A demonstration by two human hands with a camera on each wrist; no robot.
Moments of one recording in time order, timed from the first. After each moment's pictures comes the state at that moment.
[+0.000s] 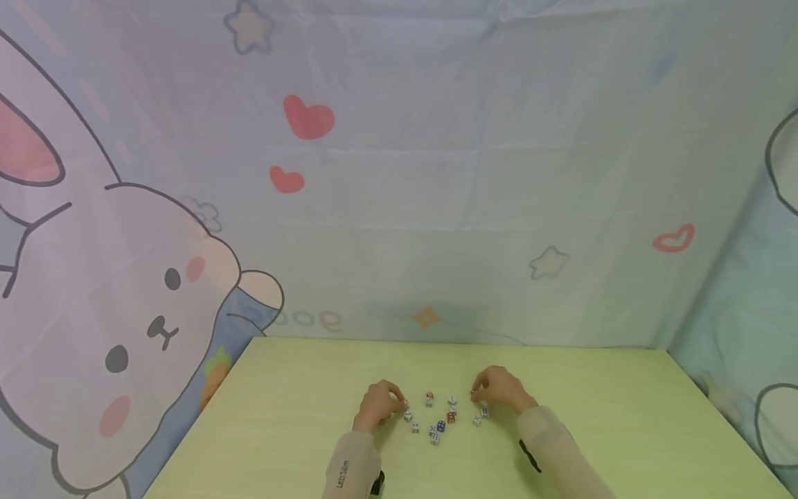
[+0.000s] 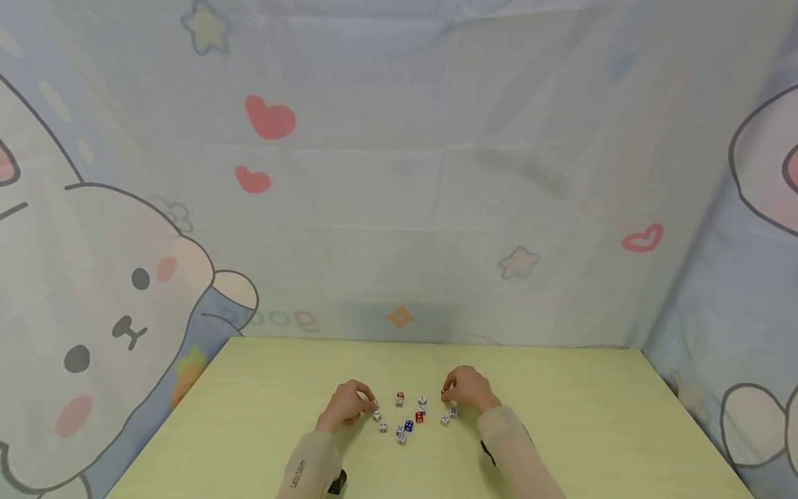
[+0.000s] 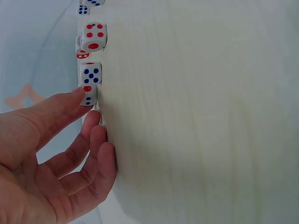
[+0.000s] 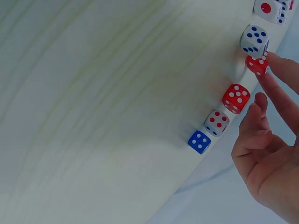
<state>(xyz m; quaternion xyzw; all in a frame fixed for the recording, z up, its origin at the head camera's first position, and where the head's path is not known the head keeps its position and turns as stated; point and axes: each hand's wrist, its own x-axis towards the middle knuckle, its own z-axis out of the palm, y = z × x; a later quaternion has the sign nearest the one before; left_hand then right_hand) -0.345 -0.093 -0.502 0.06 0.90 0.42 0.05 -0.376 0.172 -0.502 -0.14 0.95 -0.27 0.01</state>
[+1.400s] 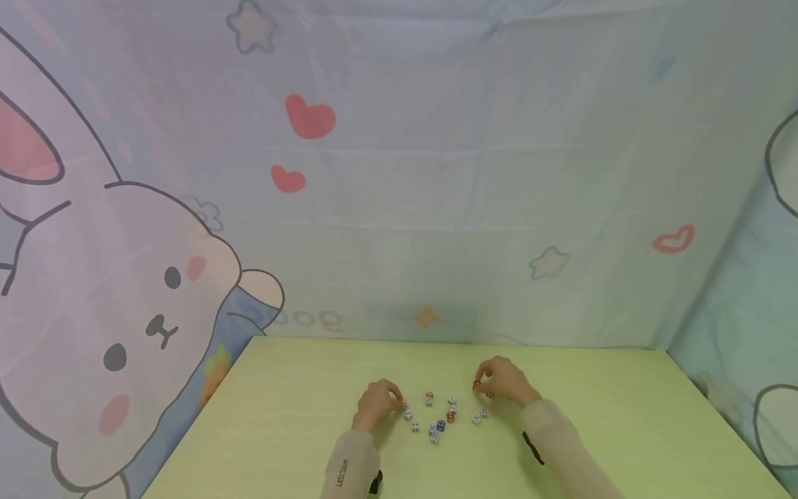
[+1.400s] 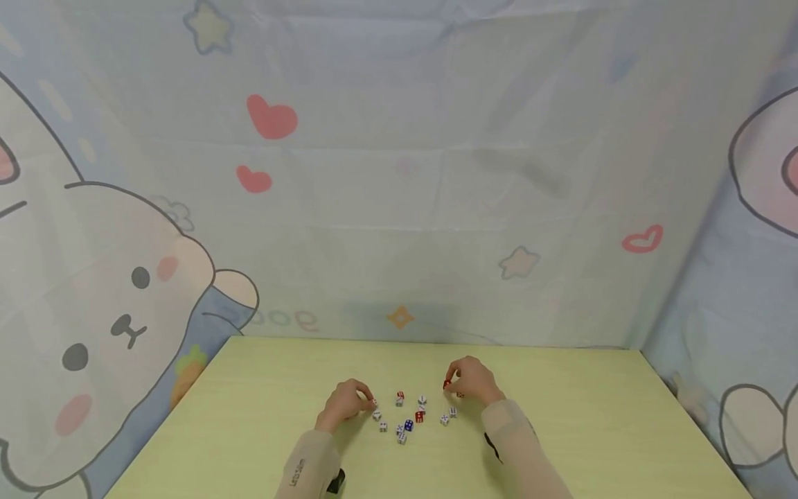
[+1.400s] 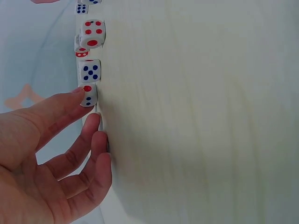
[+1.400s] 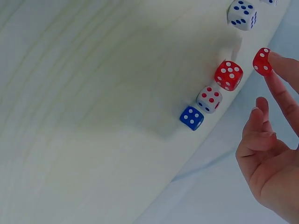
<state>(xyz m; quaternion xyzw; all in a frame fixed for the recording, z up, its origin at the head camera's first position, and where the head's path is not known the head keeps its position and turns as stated) -0.352 -0.089 -0.501 0.05 0.93 0.36 0.02 -0.389 0.181 -0.490 -0.14 0.95 -0.27 -0.01</state>
